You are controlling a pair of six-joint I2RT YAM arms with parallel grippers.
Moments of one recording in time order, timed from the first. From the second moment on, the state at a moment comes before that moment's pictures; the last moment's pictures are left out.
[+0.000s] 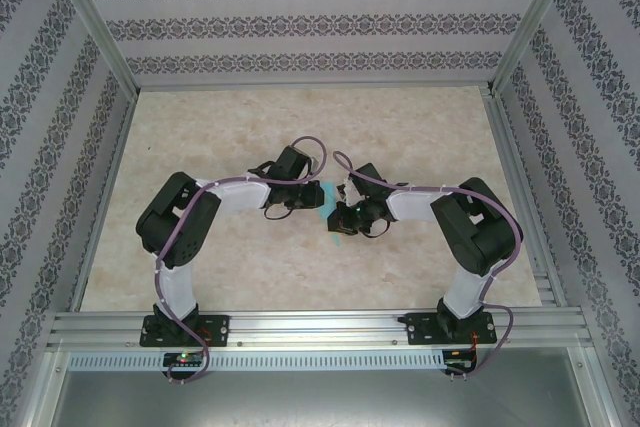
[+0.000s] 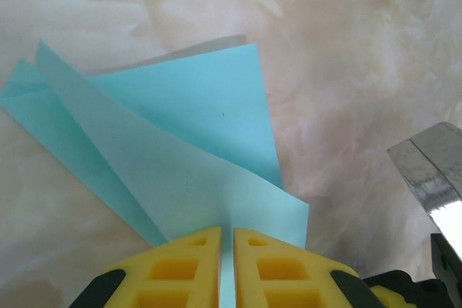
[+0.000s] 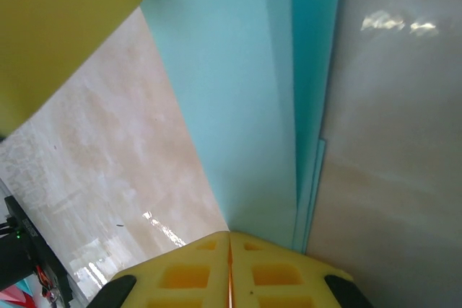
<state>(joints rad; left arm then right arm) -0.62 1.91 1.10 -0.15 0.32 -0.62 0.55 1.78 0.82 -0.18 -0.59 0.59</state>
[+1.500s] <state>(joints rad) -0.51 1.99 1.18 -0.19 0.35 -0.57 0.55 1.74 0.73 -0.06 -0.60 0.52</state>
